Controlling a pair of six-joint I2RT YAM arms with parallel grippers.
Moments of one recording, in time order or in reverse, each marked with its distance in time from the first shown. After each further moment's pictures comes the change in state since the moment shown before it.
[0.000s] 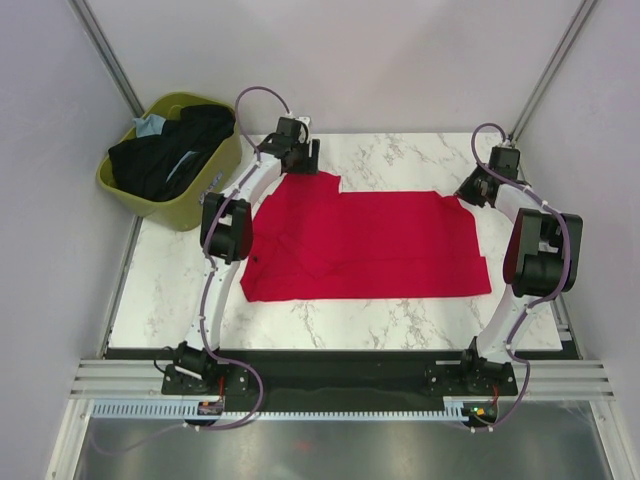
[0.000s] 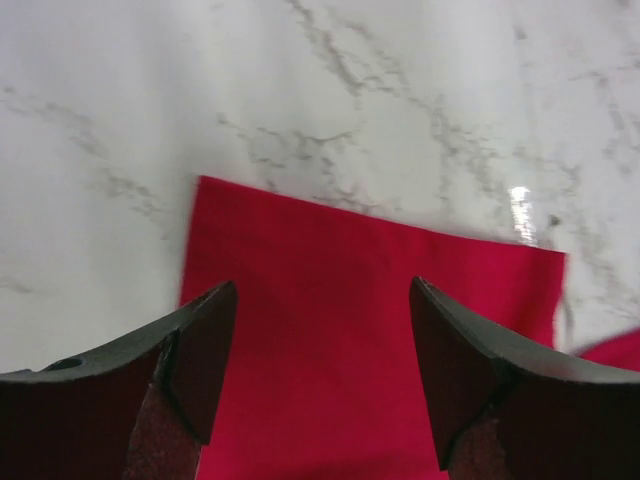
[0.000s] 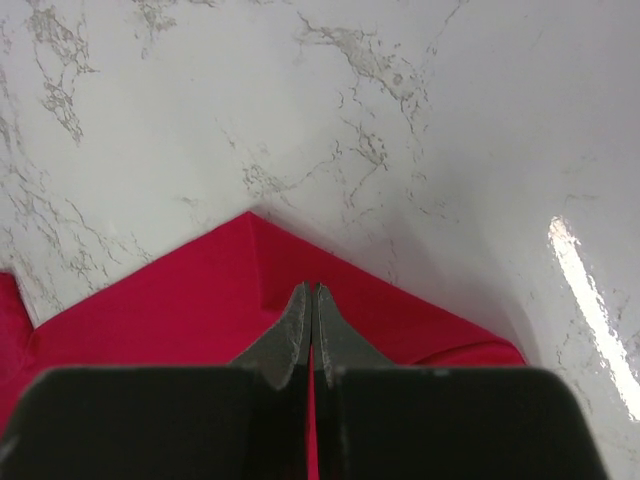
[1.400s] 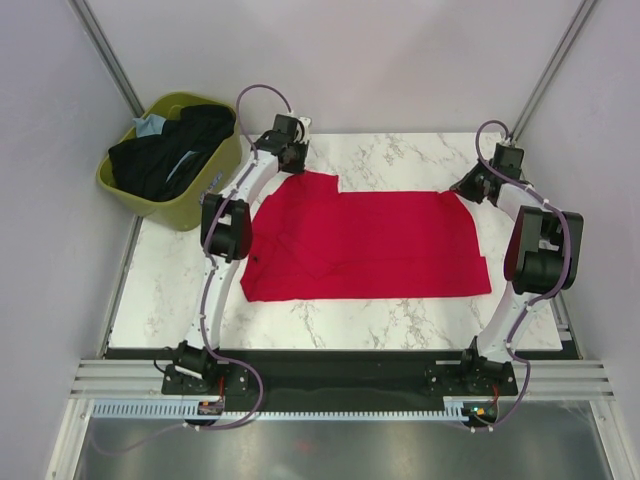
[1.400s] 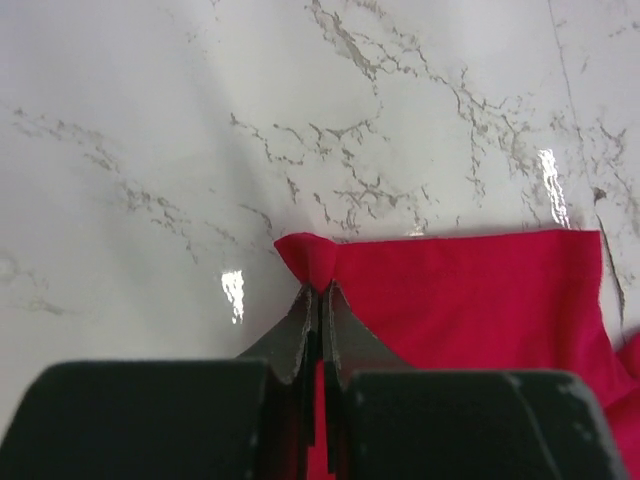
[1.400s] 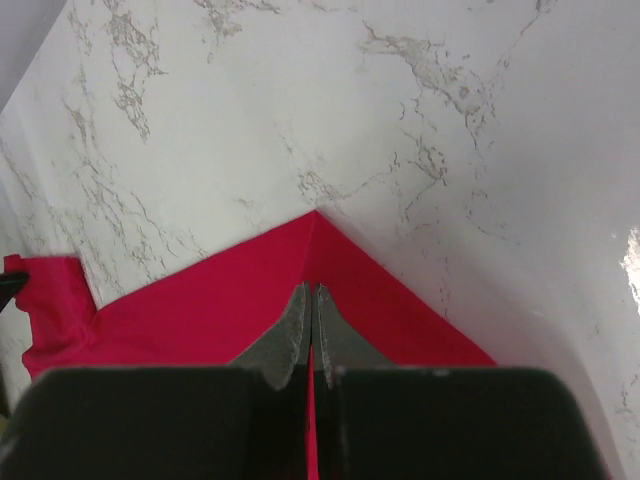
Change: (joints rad) left arm 0.017 0.072 0.127 -0.093 0.004 0.143; right arm -0.014 0.025 0.010 0.054 -0.131 0.048
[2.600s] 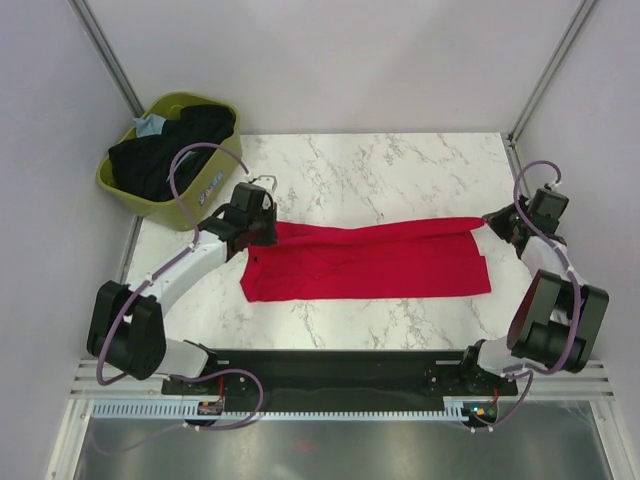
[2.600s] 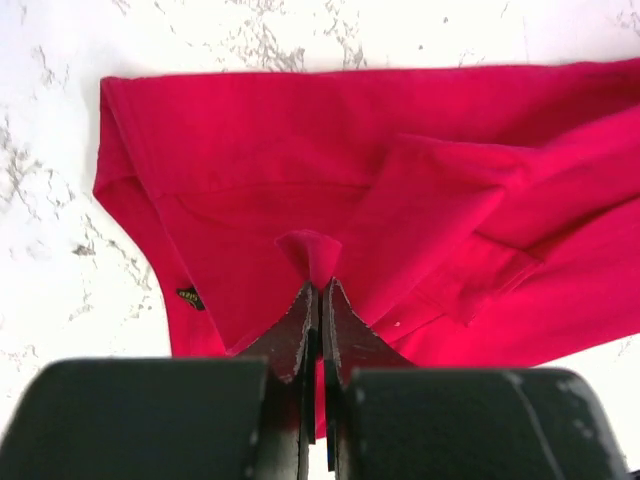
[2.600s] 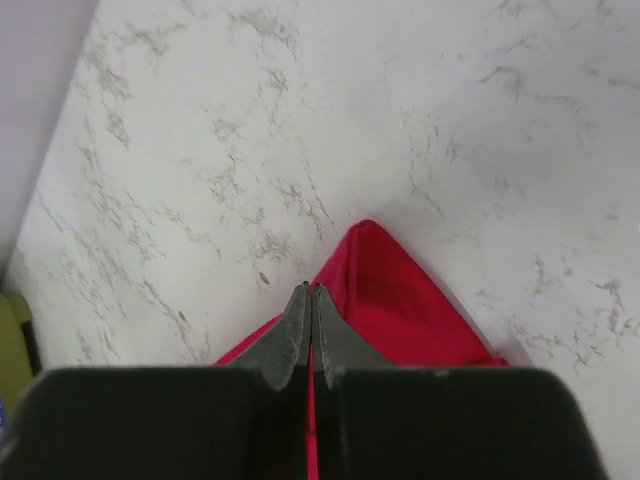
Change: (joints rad) left arm -0.107 -1.254 -1.473 0.221 -0.110 -0.230; right arm -0.189 -0.454 -0.470 0.062 0.003 0.075
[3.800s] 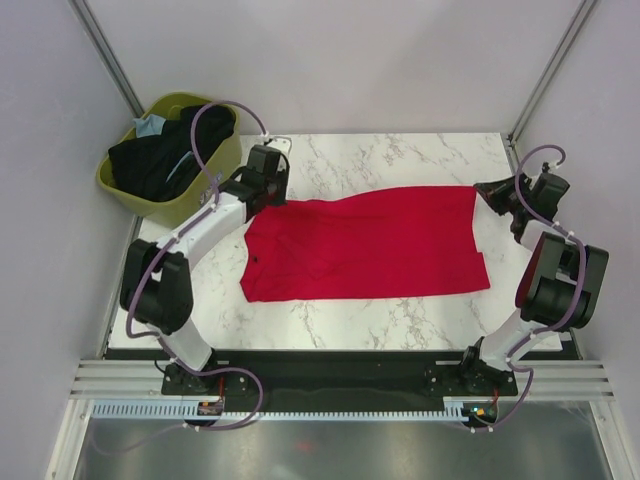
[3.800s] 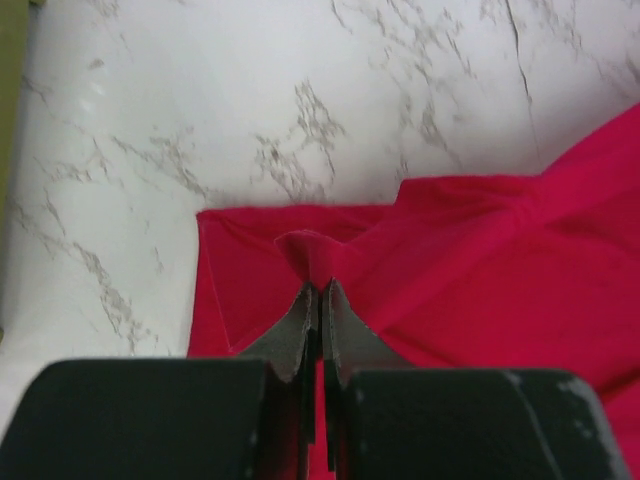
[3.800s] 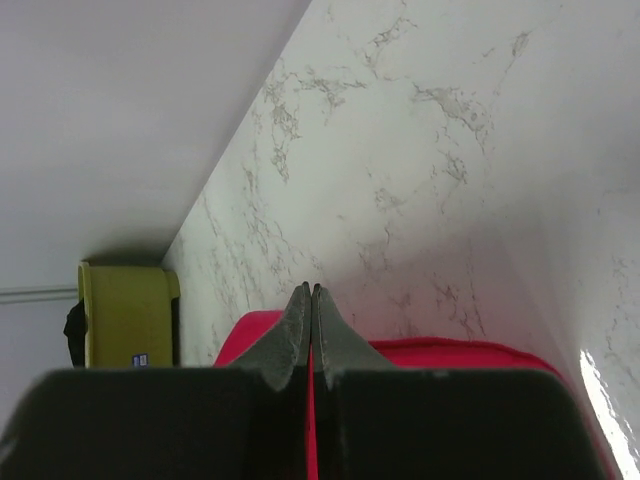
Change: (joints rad) left arm 0.012 0.311 0.374 0.045 -0.130 0.152; right arm -0.022 0.242 0.134 0.388 -0.271 0.208
